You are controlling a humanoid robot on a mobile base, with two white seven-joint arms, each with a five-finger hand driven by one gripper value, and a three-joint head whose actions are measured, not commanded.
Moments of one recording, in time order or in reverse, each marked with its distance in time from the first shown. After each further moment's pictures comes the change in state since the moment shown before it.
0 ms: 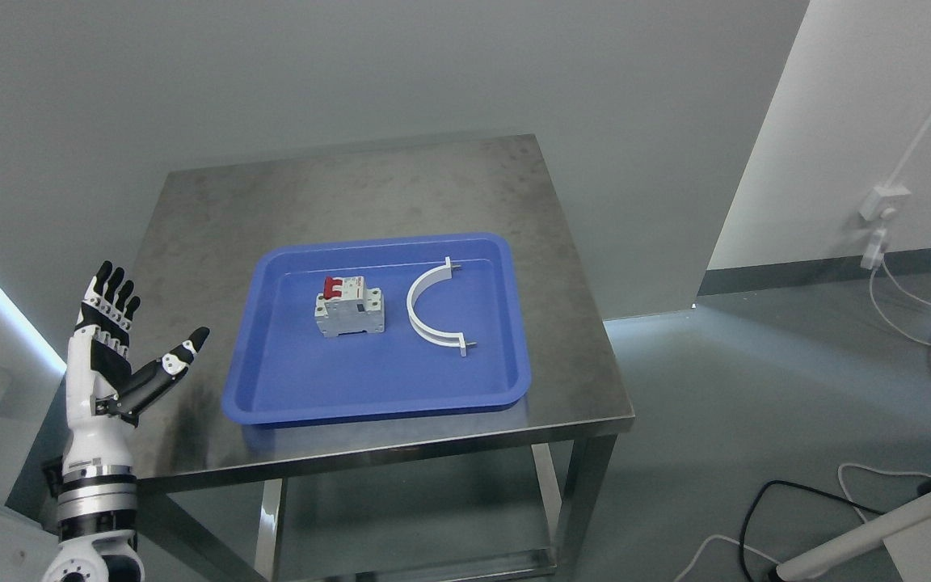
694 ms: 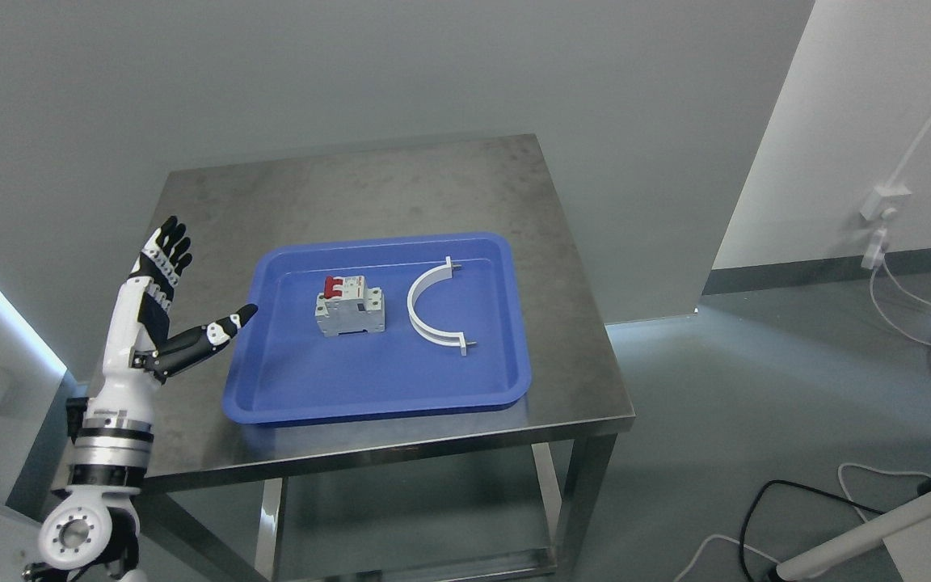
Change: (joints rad) left arm -0.135 0.075 -0.083 0.011 -0.113 0.052 -0.213; right arm 0.000 0.000 0.000 0.000 0.000 0.000 0.000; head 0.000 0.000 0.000
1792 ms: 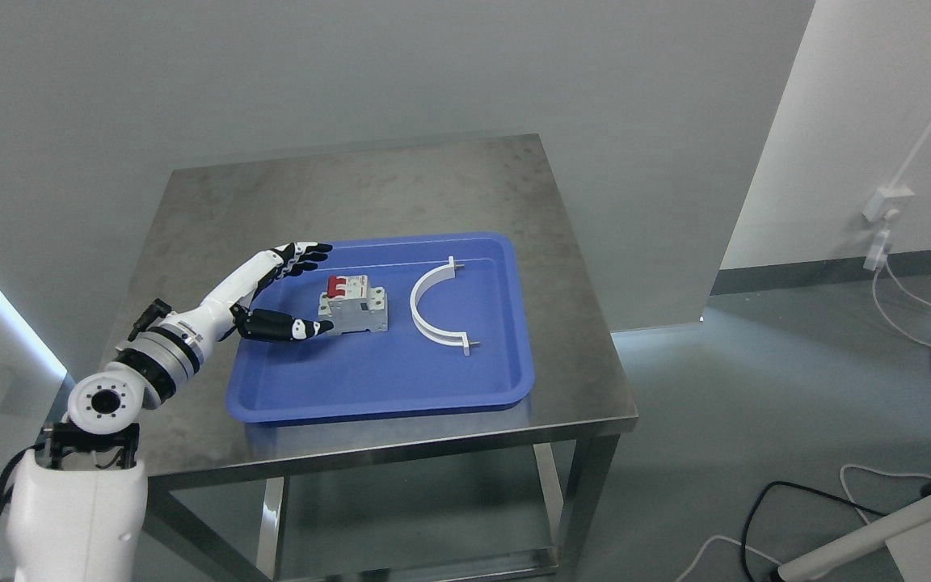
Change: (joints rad) left arm -0.241 0.099 -0.167 0.156 -0.367 0.216 -0.397; right arm 0.000 0.000 0.000 0.000 0.000 0.000 0.003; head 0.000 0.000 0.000
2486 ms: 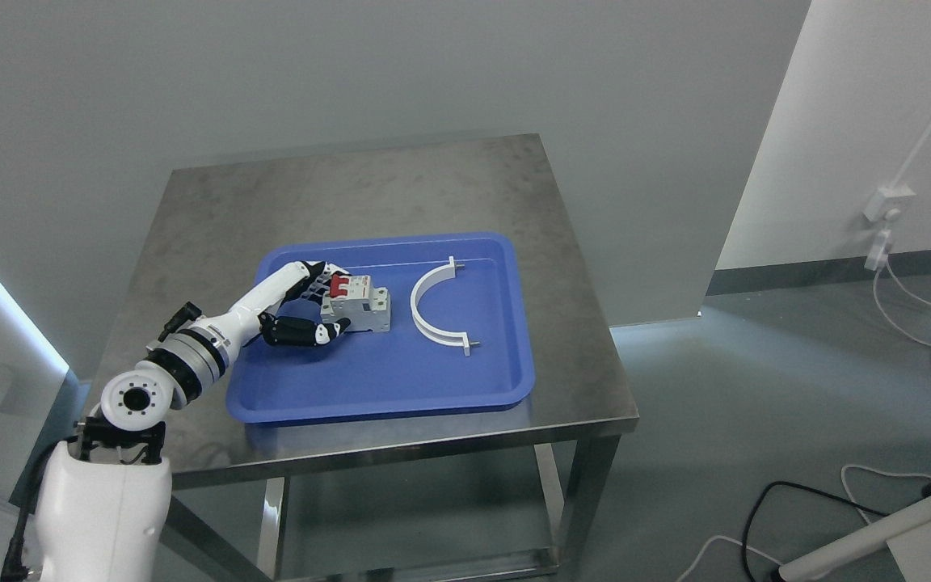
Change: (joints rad) left arm -0.014 -0.029 -0.031 0.047 -0.035 -0.040 -0.008; right arm 0.000 0.000 0.000 0.000 0.000 0.000 -0.004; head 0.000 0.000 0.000
